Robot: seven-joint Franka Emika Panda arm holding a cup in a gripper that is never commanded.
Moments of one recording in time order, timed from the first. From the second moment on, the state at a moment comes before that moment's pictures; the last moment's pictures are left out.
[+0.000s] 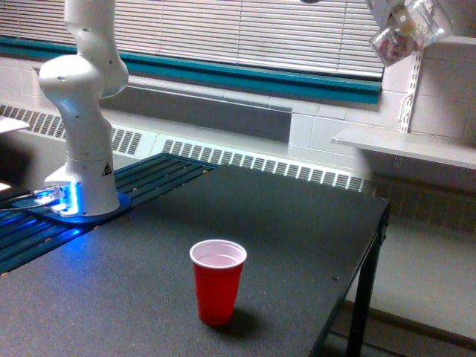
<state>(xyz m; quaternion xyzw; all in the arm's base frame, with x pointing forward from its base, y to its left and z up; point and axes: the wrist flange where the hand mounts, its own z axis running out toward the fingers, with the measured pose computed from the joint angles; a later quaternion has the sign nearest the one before) 0.640 0.052 0.579 -0.91 0.24 -0.34 0.07</state>
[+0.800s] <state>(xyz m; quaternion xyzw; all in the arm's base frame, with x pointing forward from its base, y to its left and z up) 0.615 0.009 0.523 -0.91 0.25 -0.34 0.05</state>
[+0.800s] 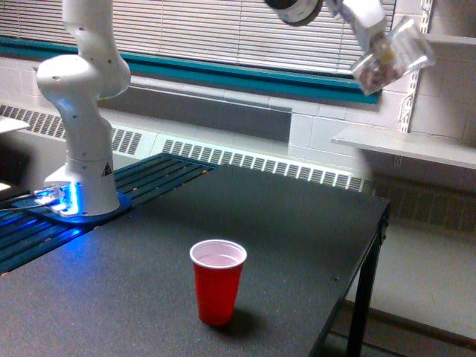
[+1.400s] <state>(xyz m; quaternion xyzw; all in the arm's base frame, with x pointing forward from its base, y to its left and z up) 0.543 -0.098 0.475 -0.90 0.30 -0.30 -0.01</state>
